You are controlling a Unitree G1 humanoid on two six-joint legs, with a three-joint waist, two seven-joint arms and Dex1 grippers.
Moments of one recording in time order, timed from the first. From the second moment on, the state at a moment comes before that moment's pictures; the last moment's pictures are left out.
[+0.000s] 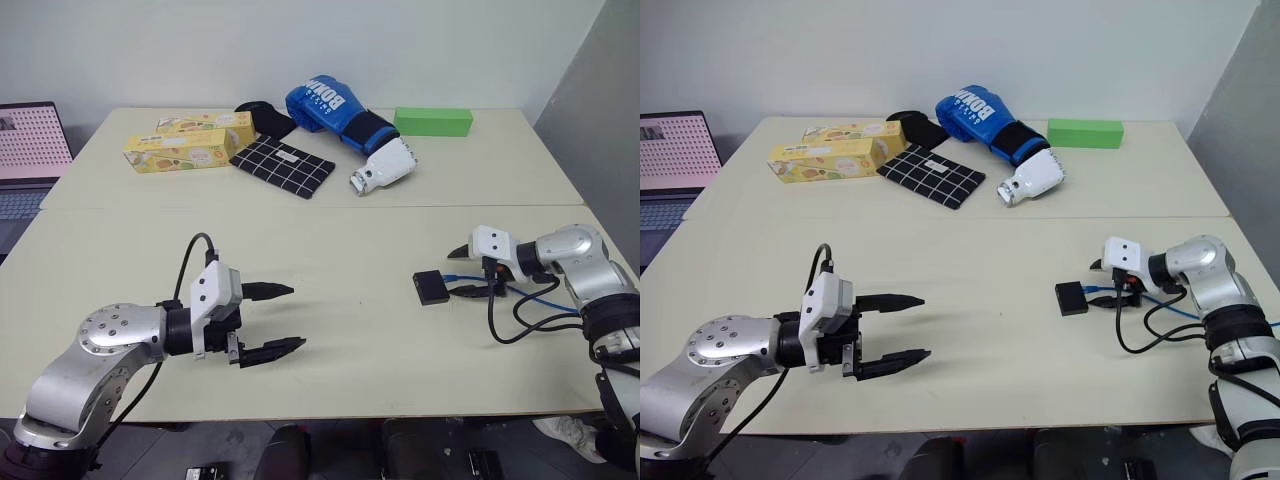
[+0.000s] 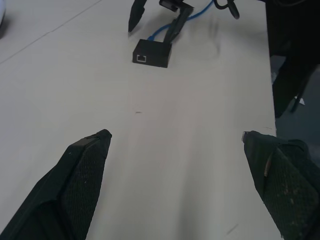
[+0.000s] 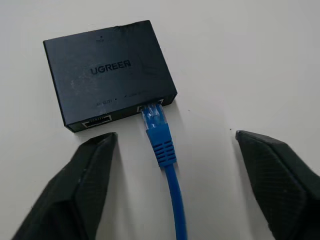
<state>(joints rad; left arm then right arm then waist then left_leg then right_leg) -0.03 0.84 0.11 -0.50 -0.60 0.49 -1.06 -0.78 -0.77 0.26 0.75 -0.04 -0.19 1.34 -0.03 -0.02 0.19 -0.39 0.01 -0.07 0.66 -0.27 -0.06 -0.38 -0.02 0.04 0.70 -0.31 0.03</state>
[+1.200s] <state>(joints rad) -0.20 0.51 0.19 -0.36 -1.05 0.91 -0.66 -0.80 -0.63 0.28 0.20 -0.09 -0.37 1.22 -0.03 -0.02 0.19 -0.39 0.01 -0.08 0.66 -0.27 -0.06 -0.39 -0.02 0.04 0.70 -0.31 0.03</state>
